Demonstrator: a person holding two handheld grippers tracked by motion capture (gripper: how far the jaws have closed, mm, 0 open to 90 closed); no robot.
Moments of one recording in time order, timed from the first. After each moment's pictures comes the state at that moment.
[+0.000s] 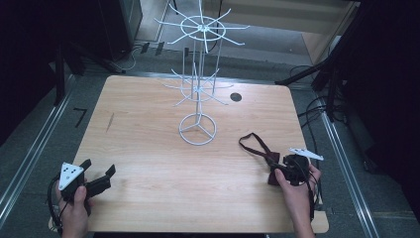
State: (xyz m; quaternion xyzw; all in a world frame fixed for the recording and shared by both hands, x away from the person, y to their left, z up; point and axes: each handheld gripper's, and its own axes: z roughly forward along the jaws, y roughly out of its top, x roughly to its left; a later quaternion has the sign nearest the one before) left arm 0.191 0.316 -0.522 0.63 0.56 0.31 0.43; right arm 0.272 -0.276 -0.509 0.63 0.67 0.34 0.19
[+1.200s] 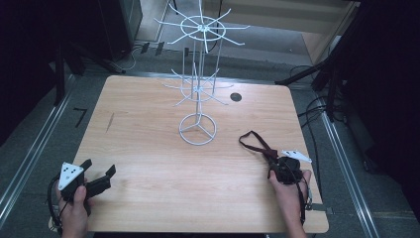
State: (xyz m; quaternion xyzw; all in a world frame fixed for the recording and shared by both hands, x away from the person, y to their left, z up) left arm 0.191 0.316 -0.523 0.63 0.56 0.31 0.43; right arm 0.275 -0.263 -0.534 0.63 0.67 0.32 0.24
